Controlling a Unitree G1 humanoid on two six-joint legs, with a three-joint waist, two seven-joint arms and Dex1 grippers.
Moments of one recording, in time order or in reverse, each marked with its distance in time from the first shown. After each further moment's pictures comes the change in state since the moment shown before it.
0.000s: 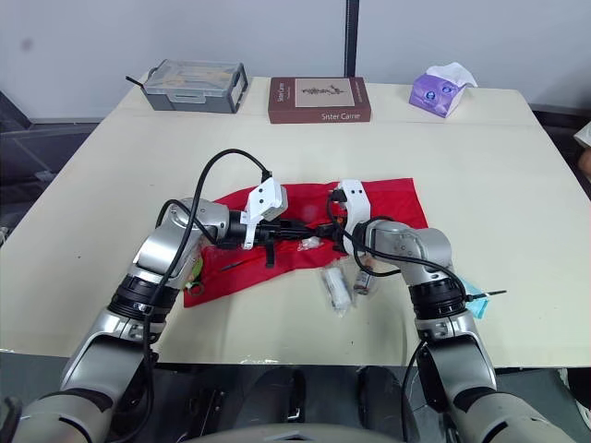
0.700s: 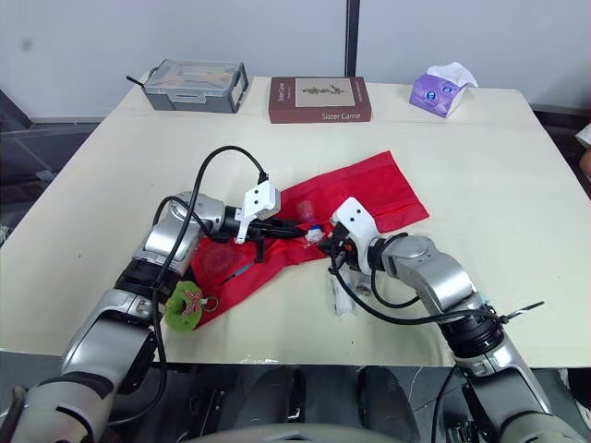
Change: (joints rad) left arm -0.118 0.004 -0.040 0.379 0.075 -0.327 -0.122; right arm 0.130 -0.214 0.250 -0.271 -0.227 -0.201 0.220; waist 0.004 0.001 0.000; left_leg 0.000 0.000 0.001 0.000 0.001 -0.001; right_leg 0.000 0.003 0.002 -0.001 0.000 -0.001
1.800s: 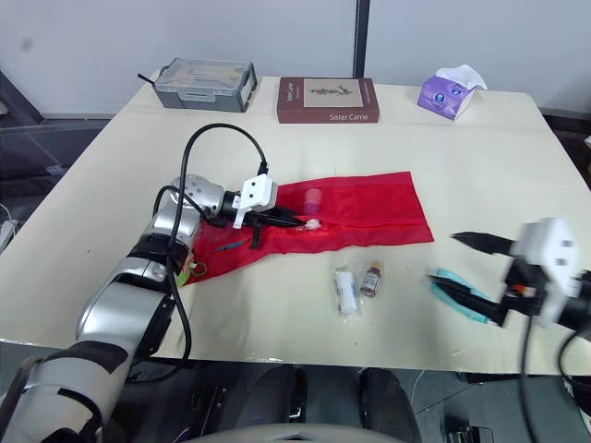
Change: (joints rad) left arm -0.168 -0.057 0.057 0.441 0.059 -0.468 -0.139; right arm 0.823 -0.474 -1.138 -0.554 0.375 -0.148 0.503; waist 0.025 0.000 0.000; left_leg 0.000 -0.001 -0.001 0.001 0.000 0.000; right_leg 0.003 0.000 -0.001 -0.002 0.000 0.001
